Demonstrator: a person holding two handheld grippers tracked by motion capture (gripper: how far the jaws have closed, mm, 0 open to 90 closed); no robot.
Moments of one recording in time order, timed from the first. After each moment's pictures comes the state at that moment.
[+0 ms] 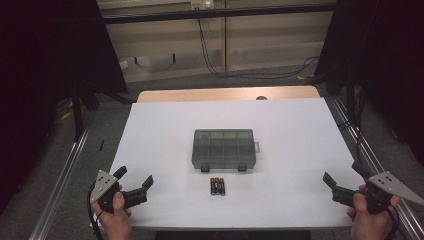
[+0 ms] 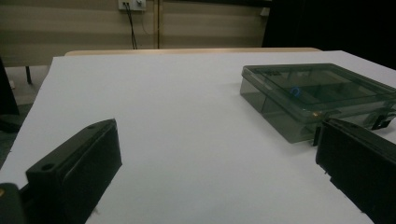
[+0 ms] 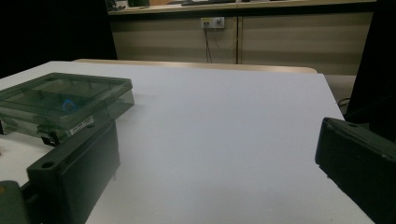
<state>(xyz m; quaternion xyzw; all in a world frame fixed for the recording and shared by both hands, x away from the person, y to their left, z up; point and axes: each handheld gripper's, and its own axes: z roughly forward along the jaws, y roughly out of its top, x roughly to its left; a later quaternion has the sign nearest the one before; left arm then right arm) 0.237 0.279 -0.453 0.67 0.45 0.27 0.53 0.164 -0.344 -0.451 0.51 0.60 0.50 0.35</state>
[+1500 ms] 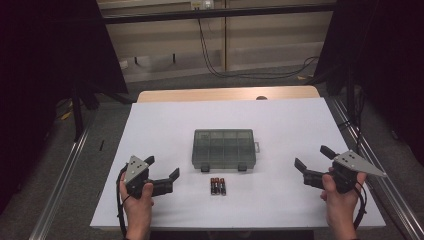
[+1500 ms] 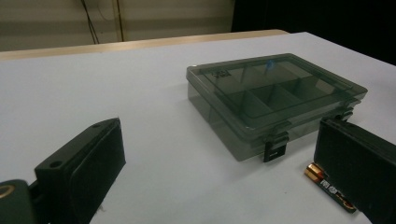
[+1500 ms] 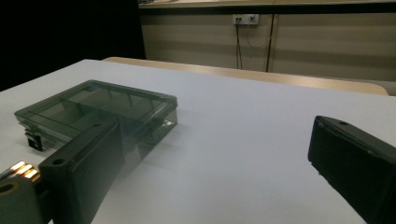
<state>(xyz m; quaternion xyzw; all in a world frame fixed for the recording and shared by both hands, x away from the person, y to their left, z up) 0.264 0.210 -0.440 0.72 0.41 0.22 0.52 0.213 -0.284 -0.427 0.48 0.63 0.52 0.32</state>
